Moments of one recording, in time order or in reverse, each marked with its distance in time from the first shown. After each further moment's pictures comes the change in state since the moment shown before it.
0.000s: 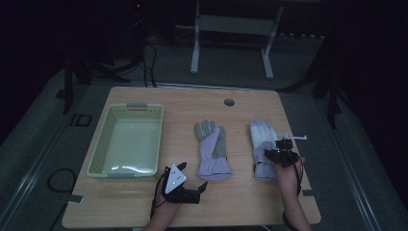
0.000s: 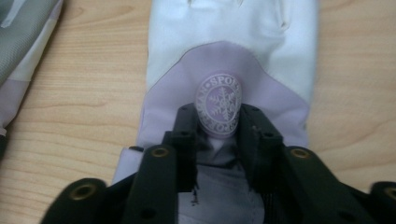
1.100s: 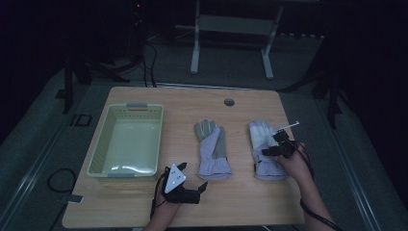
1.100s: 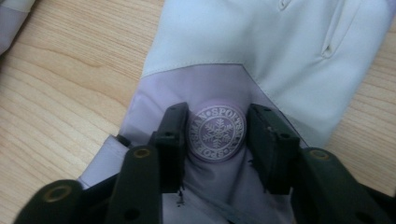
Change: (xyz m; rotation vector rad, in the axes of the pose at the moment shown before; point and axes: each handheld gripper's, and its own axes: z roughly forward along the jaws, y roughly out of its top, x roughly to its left) left arm 0.000 0.000 0.000 0.001 -0.008 -0.008; right arm -0.022 0.033 0.027 0.225 0.170 -0.272
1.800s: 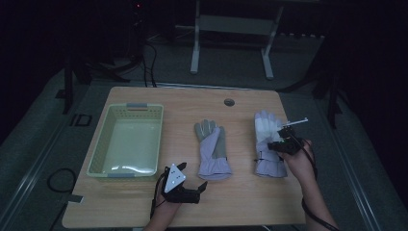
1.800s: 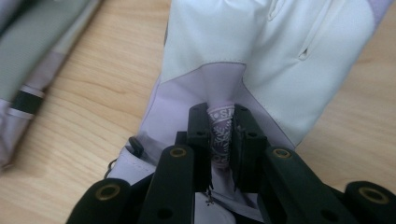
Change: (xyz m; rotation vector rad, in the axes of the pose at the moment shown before) left arm 0.001 0.000 0.000 -0.001 0.001 -0.010; right arm 0.015 0.007 -0.044 -0.097 -0.057 0.037
